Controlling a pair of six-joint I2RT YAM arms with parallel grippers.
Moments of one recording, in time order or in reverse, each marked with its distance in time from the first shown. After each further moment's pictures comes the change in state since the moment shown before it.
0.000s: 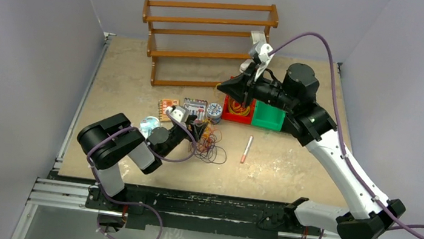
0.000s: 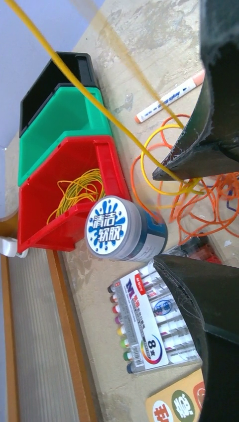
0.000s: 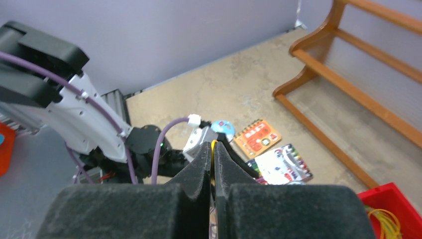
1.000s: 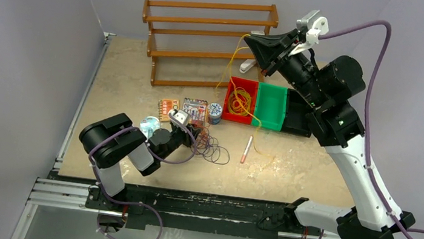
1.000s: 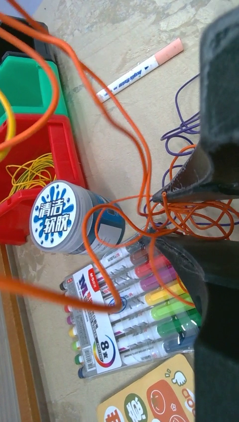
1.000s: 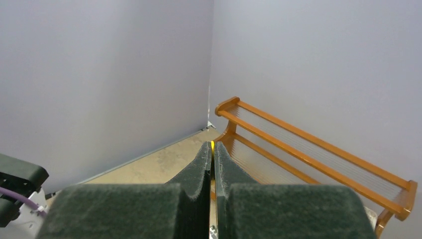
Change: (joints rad) left arm 0.000 0.017 -0.033 -0.089 0.005 -0.004; right arm 0.000 -0.002 0.301 0.082 0.307 -0.095
